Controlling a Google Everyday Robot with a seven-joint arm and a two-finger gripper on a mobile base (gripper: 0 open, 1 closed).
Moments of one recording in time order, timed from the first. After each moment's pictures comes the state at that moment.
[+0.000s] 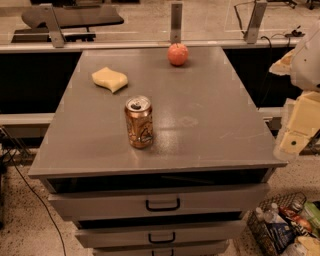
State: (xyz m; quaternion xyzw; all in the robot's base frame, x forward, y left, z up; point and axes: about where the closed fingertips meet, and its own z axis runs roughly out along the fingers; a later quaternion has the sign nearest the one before) arm 0.438 -0.217 0.977 -0.60 0.78 -0.04 0.16
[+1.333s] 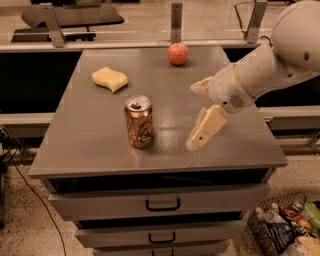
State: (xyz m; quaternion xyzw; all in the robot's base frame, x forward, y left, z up) arm 0.528 -0.087 0.888 -0.61 0.71 0.18 0.30
